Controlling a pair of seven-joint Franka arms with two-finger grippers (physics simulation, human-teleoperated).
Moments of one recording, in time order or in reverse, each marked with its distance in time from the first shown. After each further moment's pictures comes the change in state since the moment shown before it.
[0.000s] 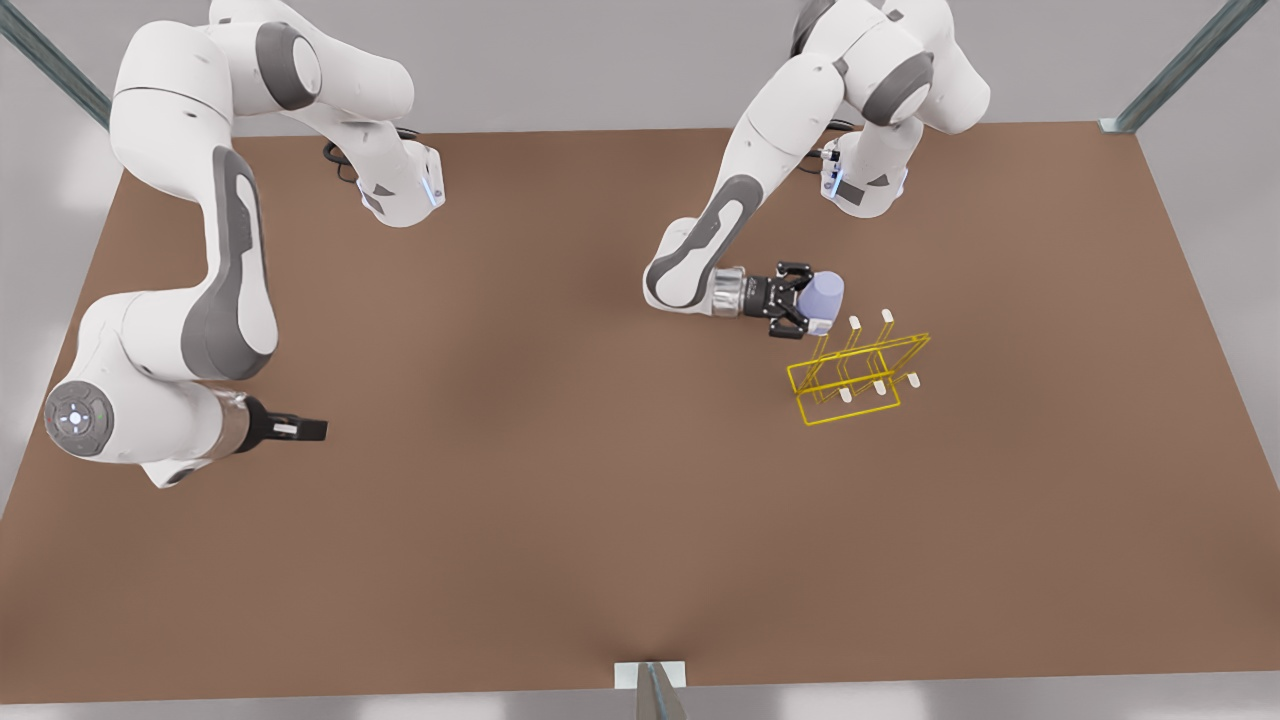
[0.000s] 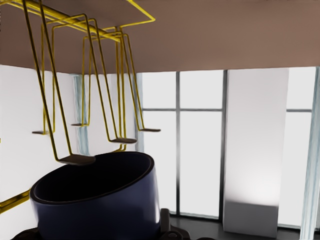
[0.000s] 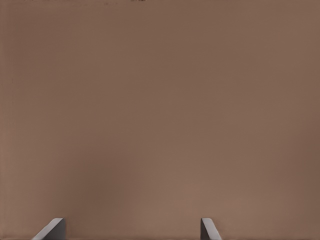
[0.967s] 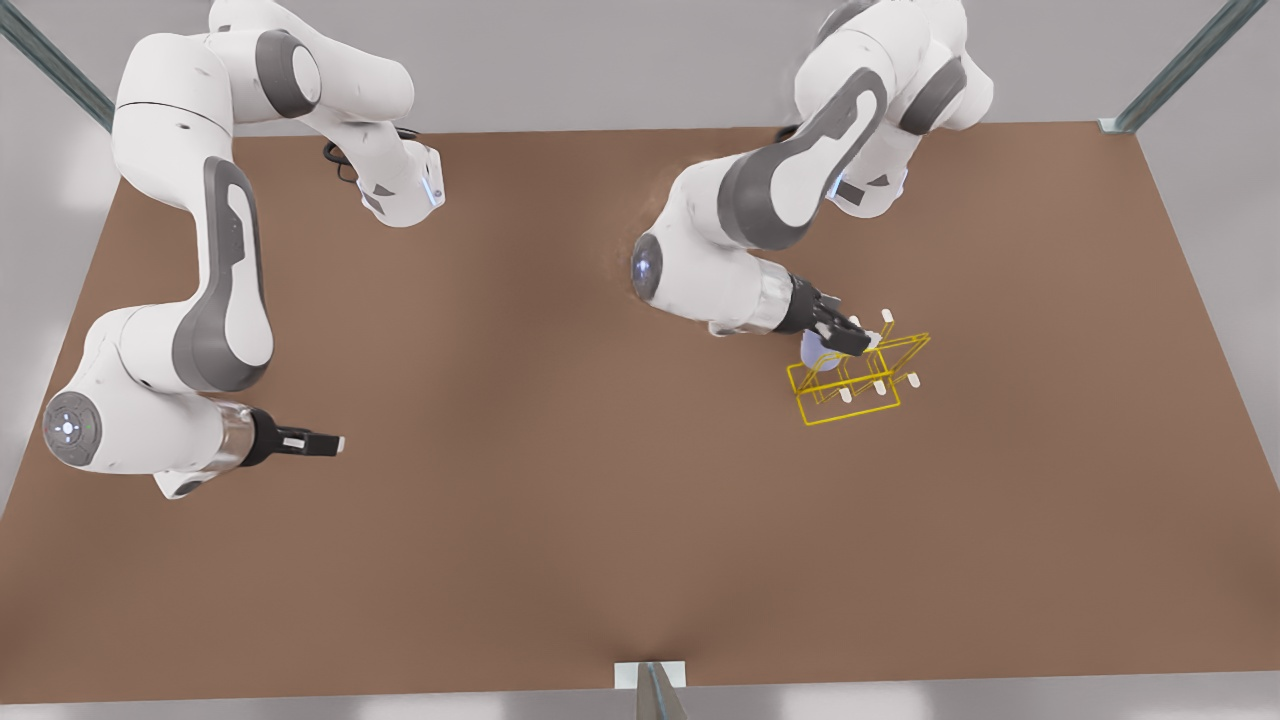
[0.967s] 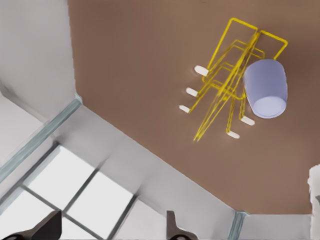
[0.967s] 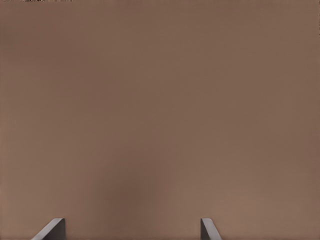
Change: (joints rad) left arm 0.321 -0.020 0.032 1.082 -0.269 -0.086 0.036; right arm -0.007 0.026 -0.004 0.000 0.109 0.068 0.010
